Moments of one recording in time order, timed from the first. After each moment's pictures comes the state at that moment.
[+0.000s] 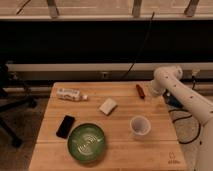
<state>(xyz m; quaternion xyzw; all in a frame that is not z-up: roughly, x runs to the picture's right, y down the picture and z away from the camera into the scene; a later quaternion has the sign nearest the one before) 0.296 0.056 0.916 -0.21 -0.07 -0.08 0.97</state>
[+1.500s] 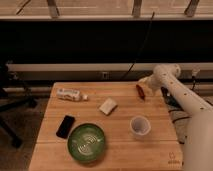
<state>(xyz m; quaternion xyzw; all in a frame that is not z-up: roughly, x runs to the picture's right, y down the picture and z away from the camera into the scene) 0.292 0.012 0.952 -0.13 -0.13 -0.38 0.91</state>
